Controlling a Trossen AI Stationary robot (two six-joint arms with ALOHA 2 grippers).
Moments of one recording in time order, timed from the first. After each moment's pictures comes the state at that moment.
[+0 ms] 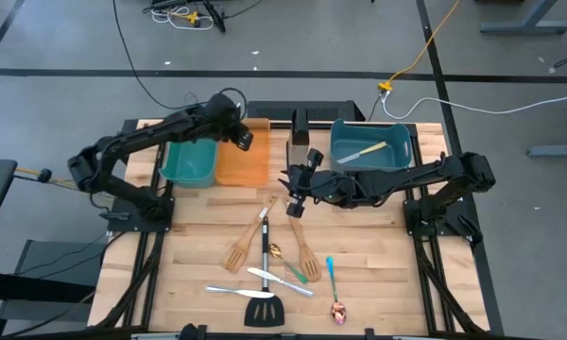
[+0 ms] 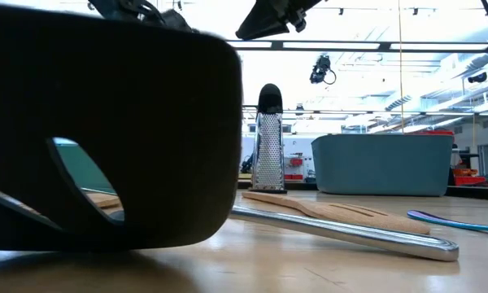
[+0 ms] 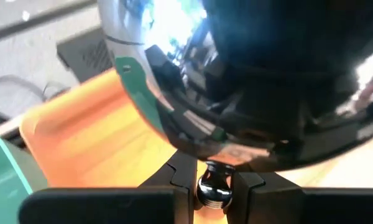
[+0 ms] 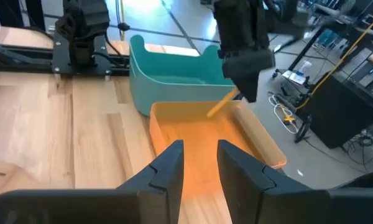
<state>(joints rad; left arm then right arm) 0.63 1.42 1.10 -0.53 -0.07 -0.34 0.12 1.59 1.27 -0.13 0.56 -0.09</state>
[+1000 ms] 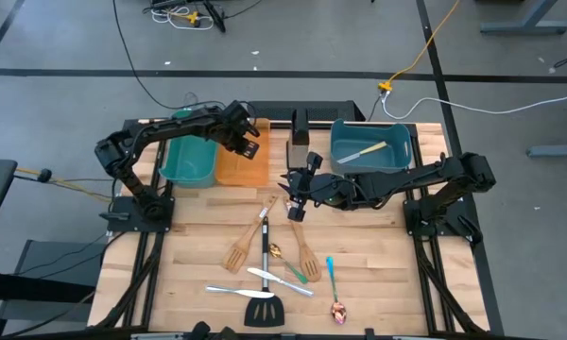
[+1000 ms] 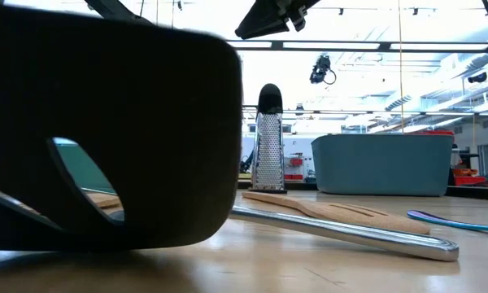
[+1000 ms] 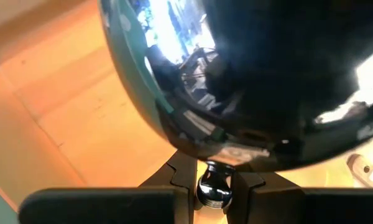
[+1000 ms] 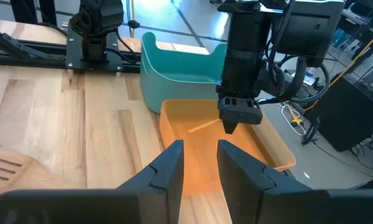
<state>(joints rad) 0.67 1.65 1.14 -0.63 0.07 -0.36 0.14 1.59 1.27 -0.14 0.54 -0.09</state>
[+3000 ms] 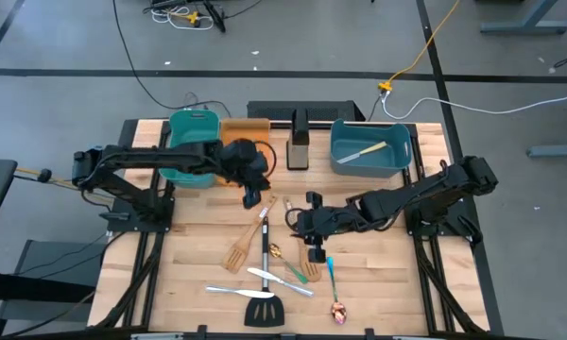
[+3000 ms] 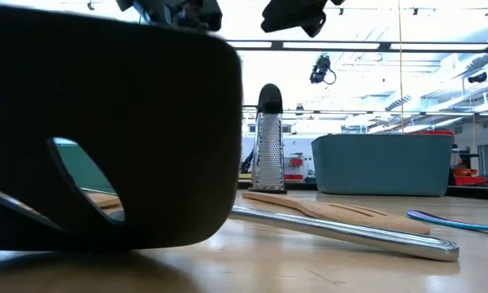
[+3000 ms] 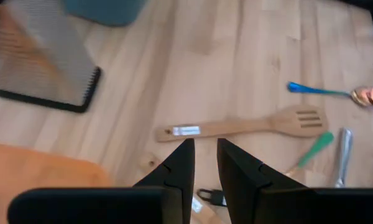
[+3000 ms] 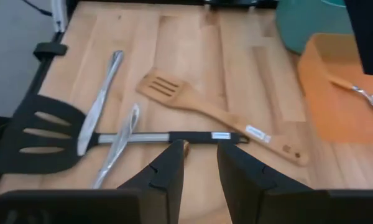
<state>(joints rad) 0.15 1.41 1.14 -0.50 0.09 -0.13 0.31 1.59 1.27 -0.39 0.21 0.16</state>
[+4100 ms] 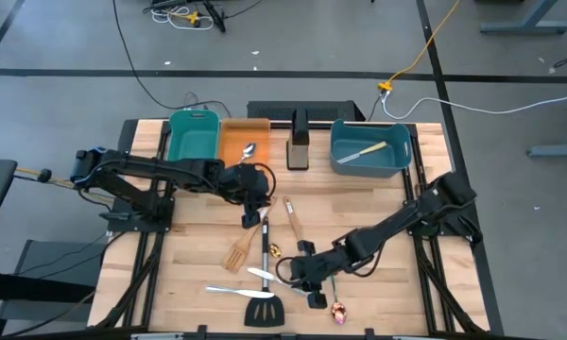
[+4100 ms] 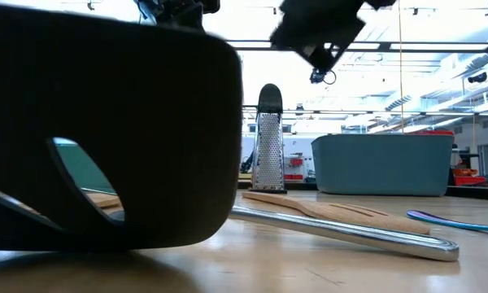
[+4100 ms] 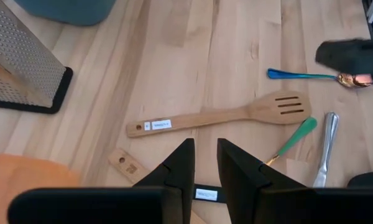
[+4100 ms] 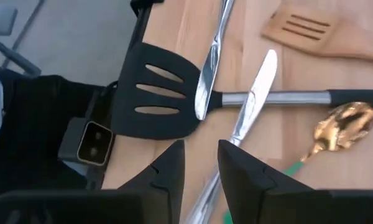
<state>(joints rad) -0.03 1.41 1.14 -0.51 -0.05 -0.20 0.49 1.83 1.27 -0.21 0.03 0.38</state>
